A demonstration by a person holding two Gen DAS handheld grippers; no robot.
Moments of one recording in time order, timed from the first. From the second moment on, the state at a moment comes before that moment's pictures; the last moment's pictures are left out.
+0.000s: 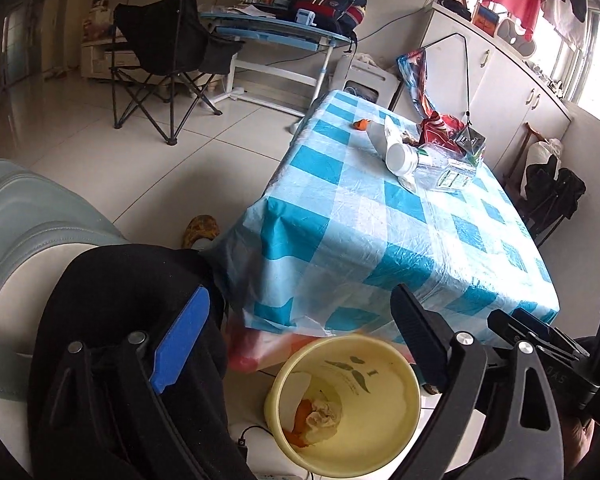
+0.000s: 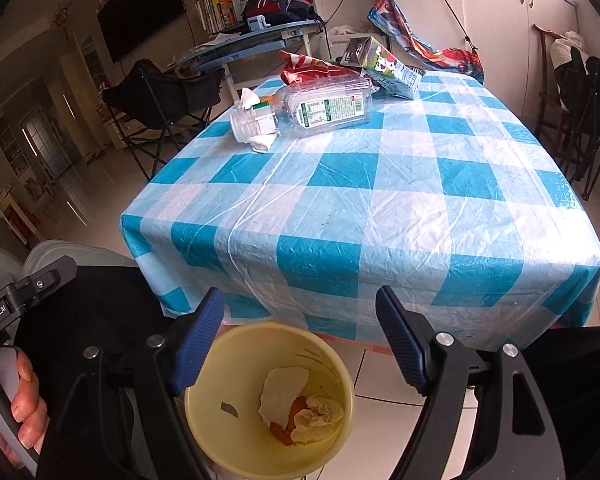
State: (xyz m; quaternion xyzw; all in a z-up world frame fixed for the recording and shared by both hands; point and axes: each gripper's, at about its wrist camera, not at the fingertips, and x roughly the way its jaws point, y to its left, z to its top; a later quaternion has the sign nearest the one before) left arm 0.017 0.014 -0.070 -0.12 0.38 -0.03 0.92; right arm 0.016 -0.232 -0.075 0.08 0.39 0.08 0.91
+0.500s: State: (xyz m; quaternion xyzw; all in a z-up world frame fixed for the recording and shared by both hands) left arm 0.013 0.008 -0.068 -0.10 0.37 -0.03 0.92; right arm 0.014 -0.224 -0.071 0.06 0.38 0.08 0.92
